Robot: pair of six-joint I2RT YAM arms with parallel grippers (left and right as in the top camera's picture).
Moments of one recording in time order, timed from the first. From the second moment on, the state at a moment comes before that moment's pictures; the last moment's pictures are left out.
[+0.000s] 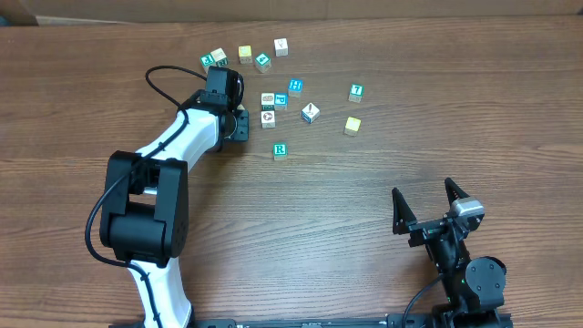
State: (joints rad) left arm -0.20 2.06 1.35 -0.45 -0.07 -0.15; right arm 0.13 0.01 0.02 -0.03 -0.09 0.12
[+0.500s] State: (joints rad) left arm -0.20 2.06 1.39 -0.48 -0.06 -0.15; right arm 0.13 0.01 0.02 -0.03 -0.09 0.12
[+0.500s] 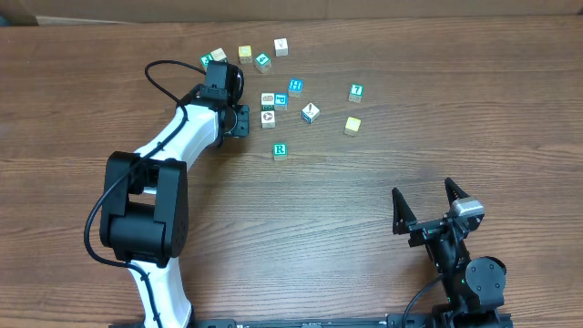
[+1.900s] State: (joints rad) left arm -0.20 2.06 1.39 -0.49 -0.06 -0.15; right arm 0.13 0.01 0.02 -0.03 -0.09 0.12
